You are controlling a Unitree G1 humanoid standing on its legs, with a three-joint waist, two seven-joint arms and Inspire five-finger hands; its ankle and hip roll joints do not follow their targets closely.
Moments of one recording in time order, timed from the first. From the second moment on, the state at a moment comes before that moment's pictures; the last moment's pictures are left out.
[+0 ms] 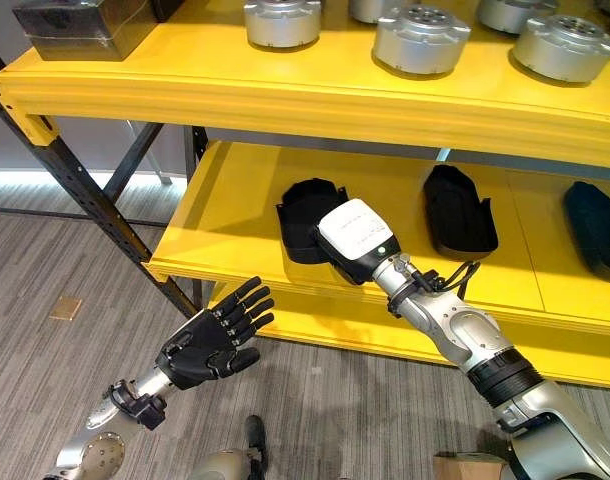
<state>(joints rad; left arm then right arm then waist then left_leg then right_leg) 0.09 0.54 -0.27 0.10 -0.98 -0.09 -0.67 -0.56 -0.82 0.52 0.15 -0.81 -0.23 -0.21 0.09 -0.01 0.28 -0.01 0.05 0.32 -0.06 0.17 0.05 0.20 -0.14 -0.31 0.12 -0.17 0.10</state>
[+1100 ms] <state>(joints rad) 0.05 0.54 -0.32 0.06 -1.02 -0.09 -0.63 -0.57 -0.74 0.50 0.17 -0.72 -0.11 -0.13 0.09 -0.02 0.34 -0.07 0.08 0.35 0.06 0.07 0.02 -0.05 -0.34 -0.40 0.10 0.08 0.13</state>
